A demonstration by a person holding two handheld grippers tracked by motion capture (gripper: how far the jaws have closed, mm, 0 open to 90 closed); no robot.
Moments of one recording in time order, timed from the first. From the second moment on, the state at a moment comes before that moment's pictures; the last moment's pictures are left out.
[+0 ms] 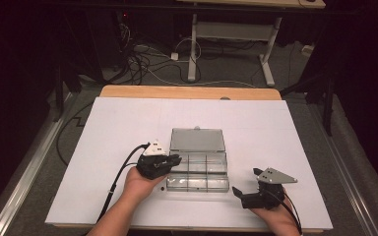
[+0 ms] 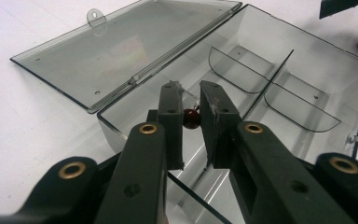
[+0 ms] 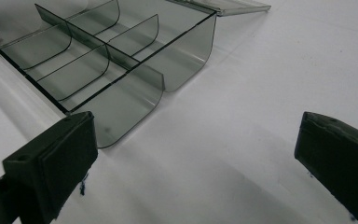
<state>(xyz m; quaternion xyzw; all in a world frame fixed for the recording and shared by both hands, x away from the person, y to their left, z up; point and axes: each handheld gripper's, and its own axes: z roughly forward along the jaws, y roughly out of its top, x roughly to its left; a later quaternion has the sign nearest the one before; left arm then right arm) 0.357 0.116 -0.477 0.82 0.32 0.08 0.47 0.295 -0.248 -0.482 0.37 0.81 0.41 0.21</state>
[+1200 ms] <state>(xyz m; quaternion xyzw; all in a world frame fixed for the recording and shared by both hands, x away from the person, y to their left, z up) 0.341 0.142 -0.469 0.81 0.33 0.08 0.48 0.294 -0.248 -0.482 0.37 0.81 0.41 0.21</state>
